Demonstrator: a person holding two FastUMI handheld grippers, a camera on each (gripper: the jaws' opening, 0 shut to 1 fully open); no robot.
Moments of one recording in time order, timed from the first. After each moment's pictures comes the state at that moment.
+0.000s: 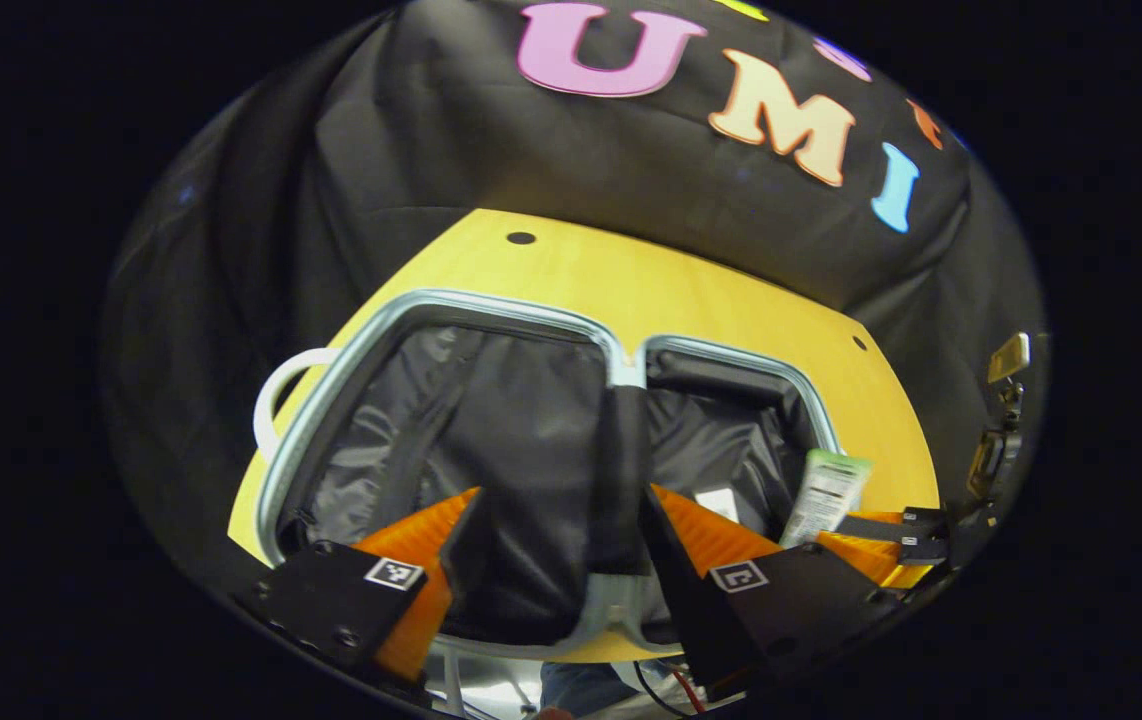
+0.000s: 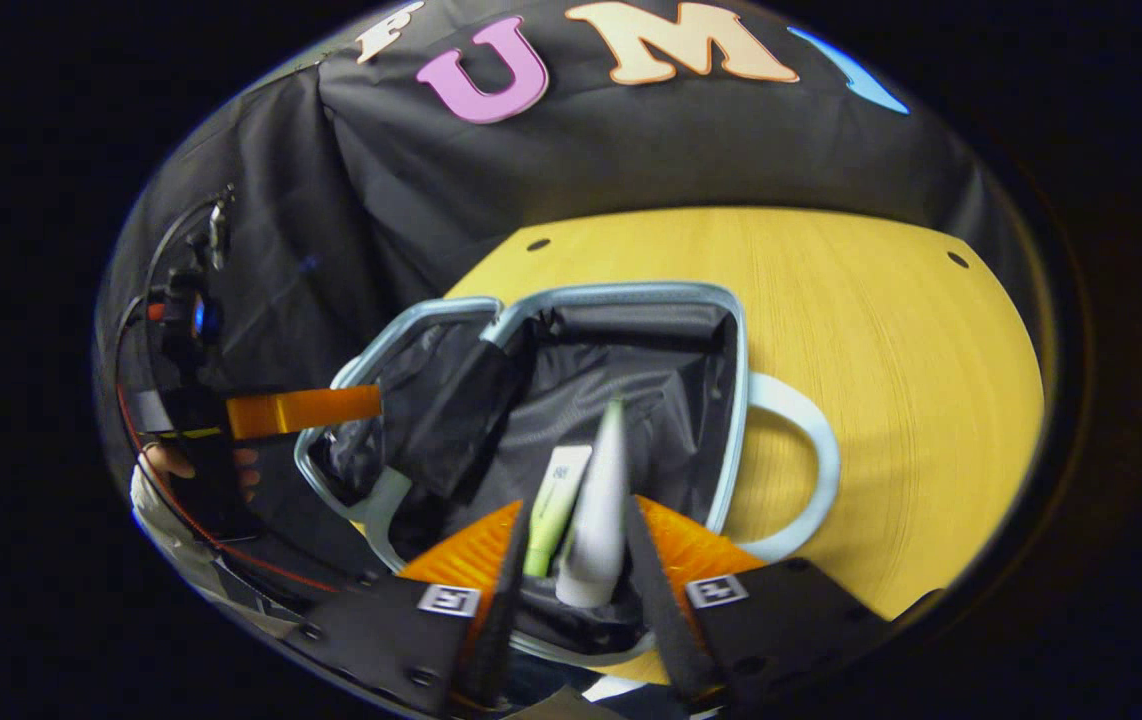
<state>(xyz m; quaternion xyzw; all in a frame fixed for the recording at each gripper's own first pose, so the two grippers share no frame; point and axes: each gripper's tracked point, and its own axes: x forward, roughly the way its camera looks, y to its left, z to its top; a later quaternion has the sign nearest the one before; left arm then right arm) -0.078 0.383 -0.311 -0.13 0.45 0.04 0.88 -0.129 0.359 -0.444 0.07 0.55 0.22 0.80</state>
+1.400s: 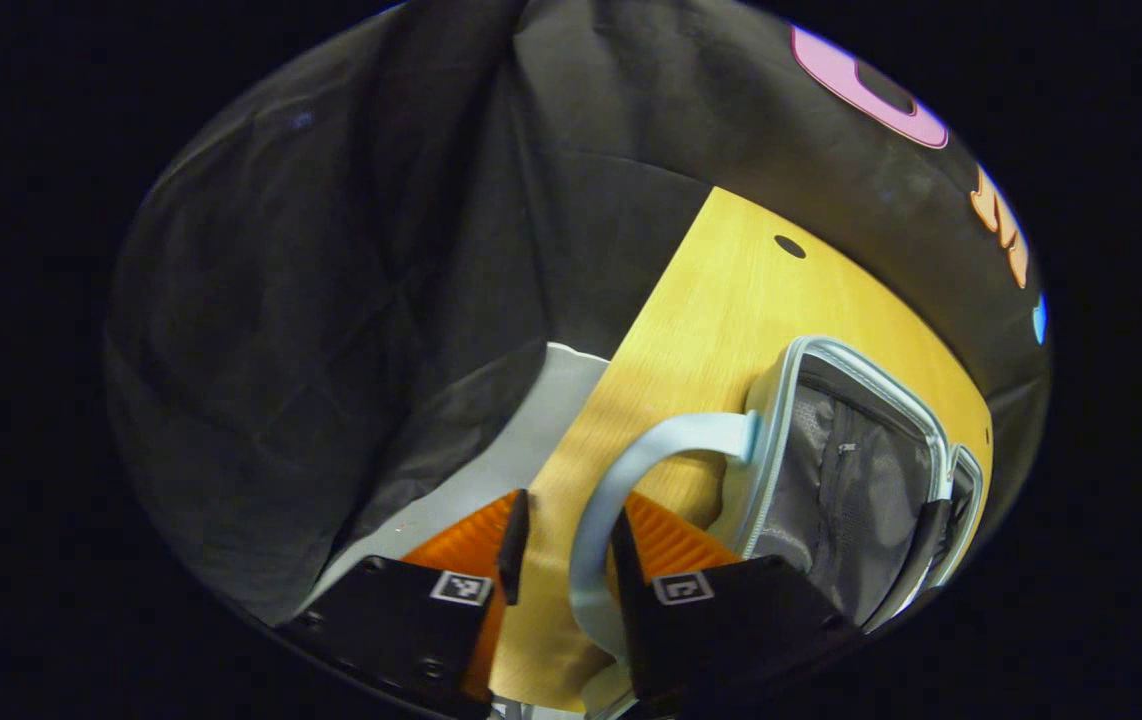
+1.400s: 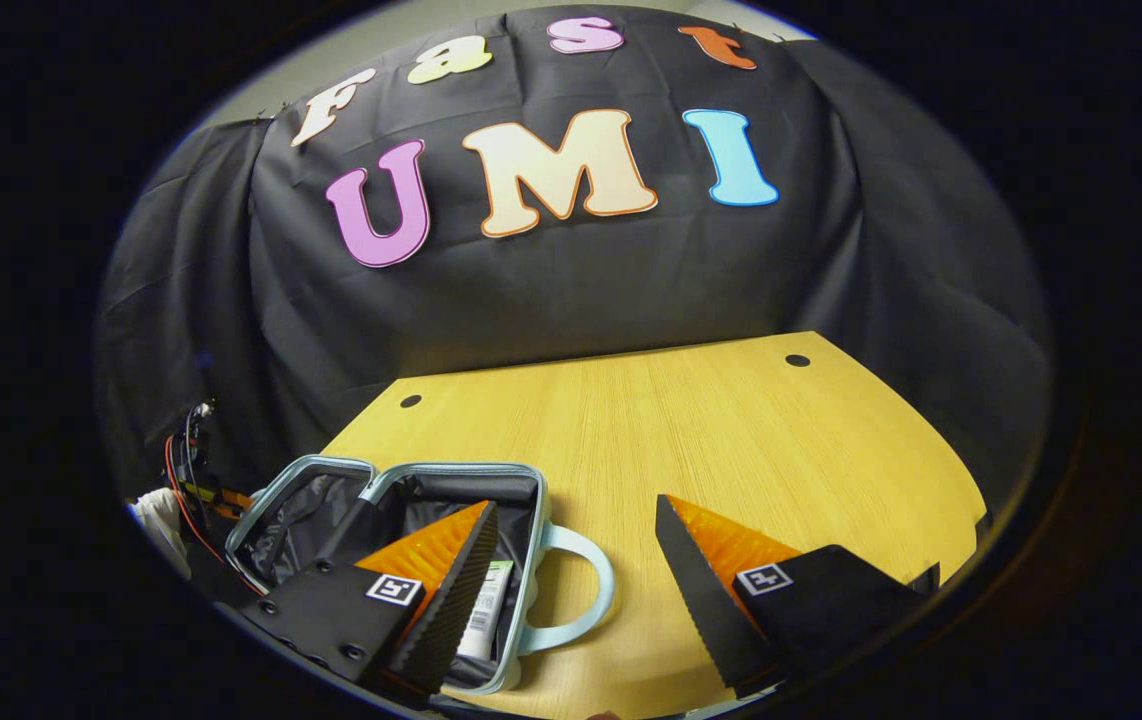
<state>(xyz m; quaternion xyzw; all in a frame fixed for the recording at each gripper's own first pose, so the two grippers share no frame) -0.059 0.604 -0.408 -0.17 0.51 0.19 0.82 -0.039 0.238 -0.366 0.03 0.39 0.04 0.92</state>
